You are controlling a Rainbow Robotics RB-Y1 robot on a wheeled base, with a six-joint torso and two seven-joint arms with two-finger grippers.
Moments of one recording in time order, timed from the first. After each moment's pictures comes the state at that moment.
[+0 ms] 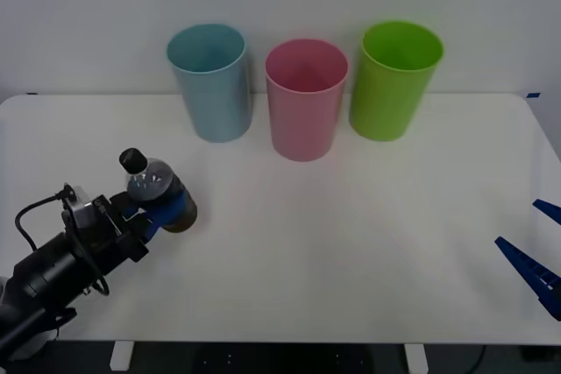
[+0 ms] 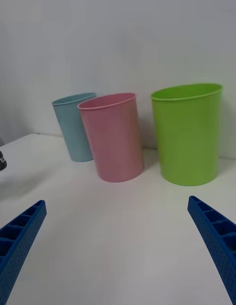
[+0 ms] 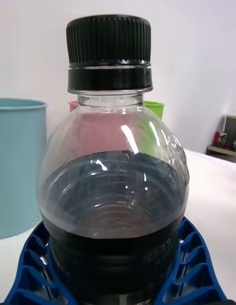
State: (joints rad) right arm 0.35 -0.40 -0.52 -1.66 0.96 -1.22 0.00; left arm -0.02 0.29 0.23 -1.34 -0.99 -1.15 -0.28
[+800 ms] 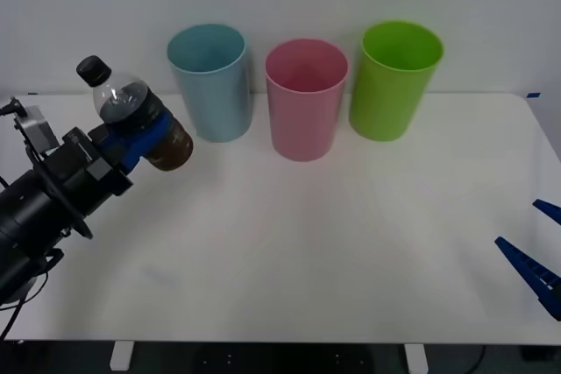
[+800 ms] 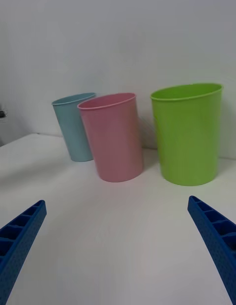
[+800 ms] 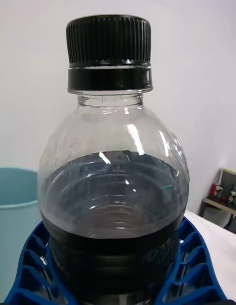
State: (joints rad) right arm 0.35 -0.40 -0.52 -1.66 0.96 -1.22 0.00; left arm -0.07 0.29 0.28 -1.67 -1.03 -0.98 0.15
